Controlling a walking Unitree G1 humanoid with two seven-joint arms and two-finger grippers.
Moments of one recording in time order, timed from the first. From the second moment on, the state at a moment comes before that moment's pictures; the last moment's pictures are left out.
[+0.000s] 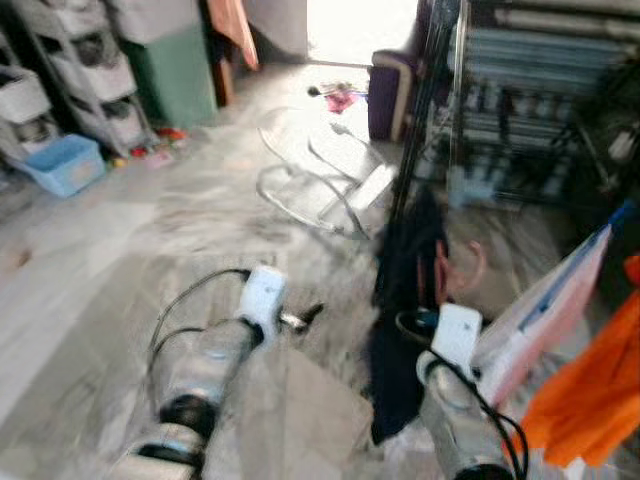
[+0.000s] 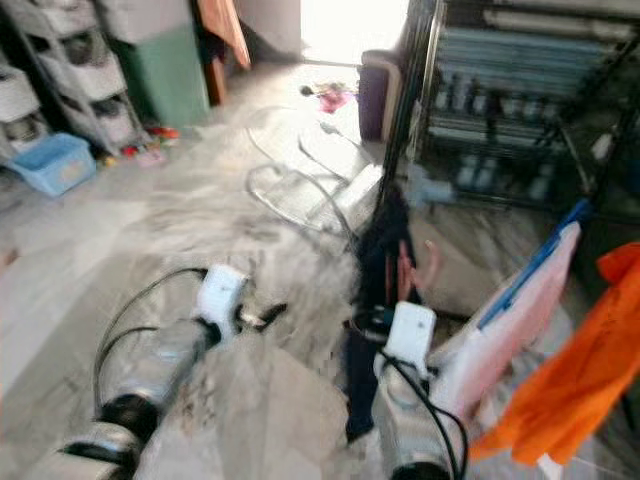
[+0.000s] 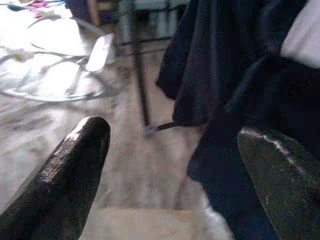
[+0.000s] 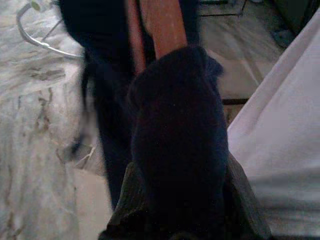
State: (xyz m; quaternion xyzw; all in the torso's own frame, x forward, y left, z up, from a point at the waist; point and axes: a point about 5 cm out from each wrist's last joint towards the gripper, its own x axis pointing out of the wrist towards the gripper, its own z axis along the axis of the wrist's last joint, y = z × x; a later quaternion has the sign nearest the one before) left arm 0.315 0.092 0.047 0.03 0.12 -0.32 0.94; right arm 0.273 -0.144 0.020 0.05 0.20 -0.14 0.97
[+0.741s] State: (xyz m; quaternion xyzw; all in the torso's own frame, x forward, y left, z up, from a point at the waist) left arm 0.314 0.091 0.048 0.02 0.12 -0.33 0.93; right arm 0.264 -0.157 0.011 0.07 0.23 -0.19 0.95
